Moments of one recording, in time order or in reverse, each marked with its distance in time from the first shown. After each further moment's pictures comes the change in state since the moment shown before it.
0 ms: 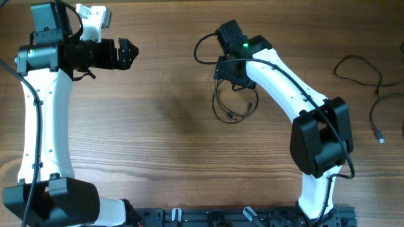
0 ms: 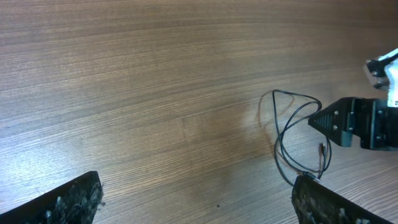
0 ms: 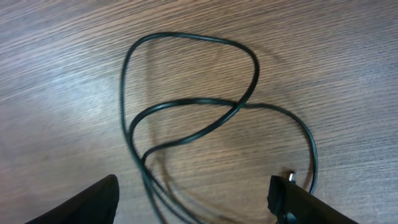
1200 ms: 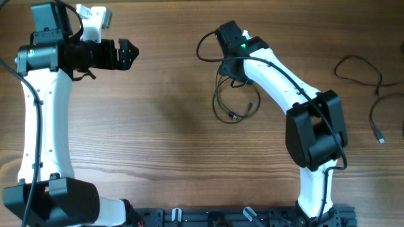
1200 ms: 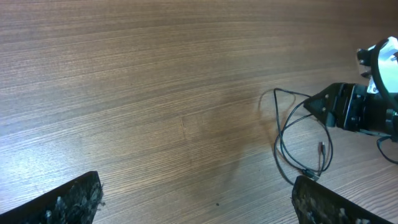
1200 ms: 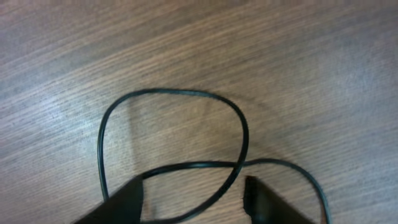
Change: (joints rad) left arm 0.000 0.000 0.000 -0.007 0.000 0.000; right arm -0.016 0.061 -0.001 0.105 0.105 0.059
